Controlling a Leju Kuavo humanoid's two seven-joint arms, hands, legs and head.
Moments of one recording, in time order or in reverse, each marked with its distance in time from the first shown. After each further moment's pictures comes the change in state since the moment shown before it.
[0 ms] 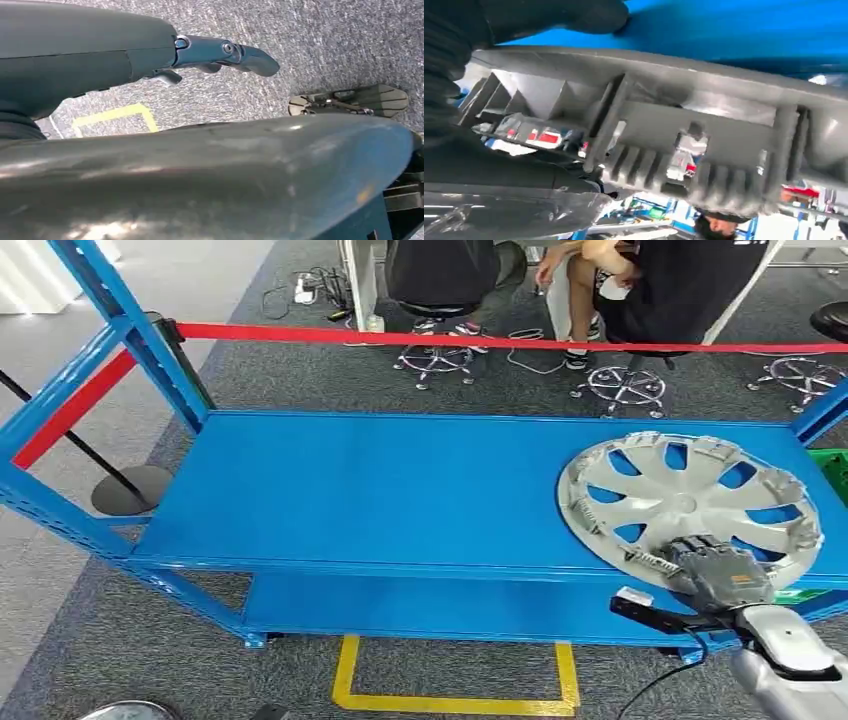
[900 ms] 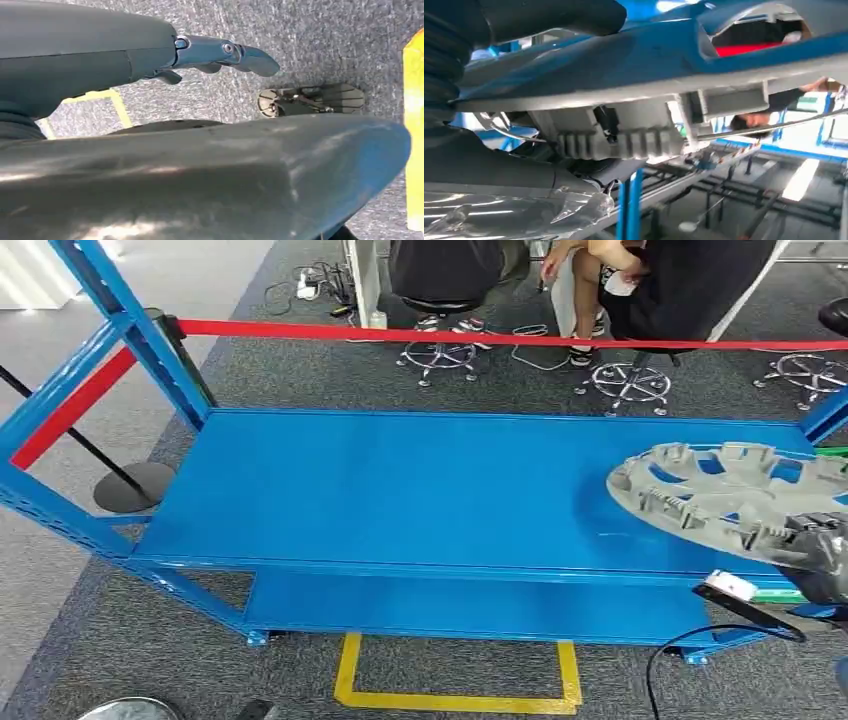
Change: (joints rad) left arm 0.006 0.005 0.050 0.000 0.059 -0.034 -0.121; right arm 0.220 -0.150 -0.272 -0.533 -0.041 -0.075 0.014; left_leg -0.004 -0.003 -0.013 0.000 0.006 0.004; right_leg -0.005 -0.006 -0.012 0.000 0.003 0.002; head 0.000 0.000
